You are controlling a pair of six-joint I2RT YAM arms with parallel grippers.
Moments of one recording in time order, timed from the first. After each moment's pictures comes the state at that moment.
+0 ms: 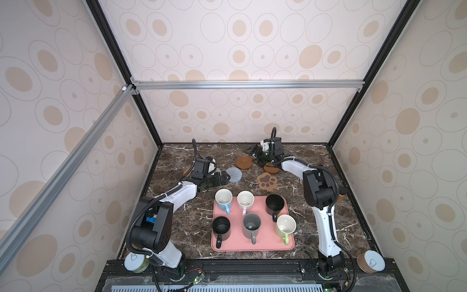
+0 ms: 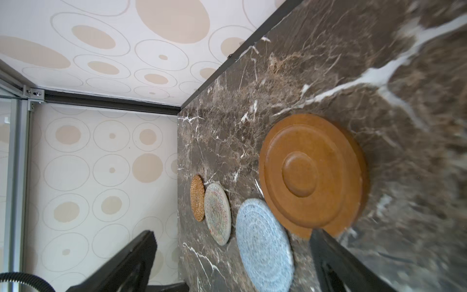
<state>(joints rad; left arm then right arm) -0.27 1.60 0.95 -0.12 0.30 -0.44 0.34 2.36 1.81 0.00 -0.61 0.98</state>
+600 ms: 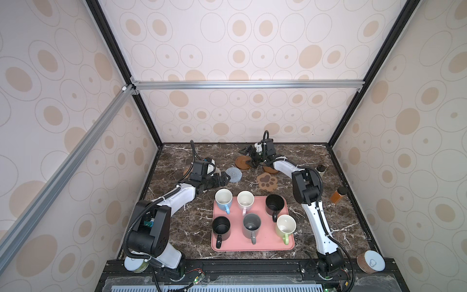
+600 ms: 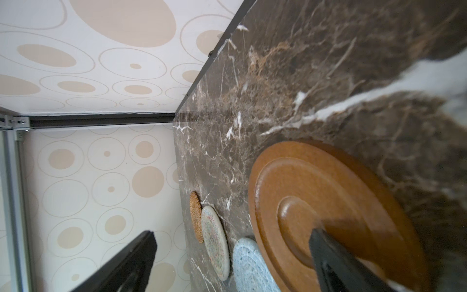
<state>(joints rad) -0.27 1.56 0.91 -0.10 0.32 -0.47 0.36 2.58 2.09 -0.10 -0.63 1.07</state>
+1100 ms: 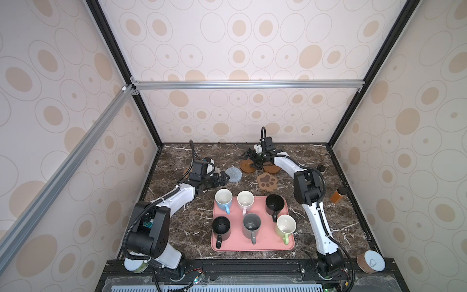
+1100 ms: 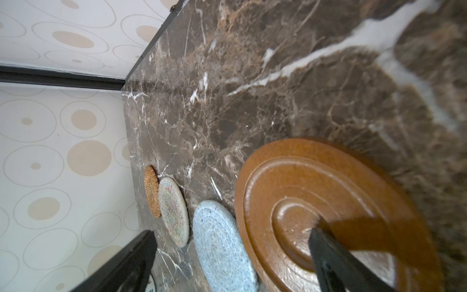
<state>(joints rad) -0.27 1.55 0.91 -0.11 0.30 -0.46 0.37 2.55 2.17 -0.49 -0.55 0.77</state>
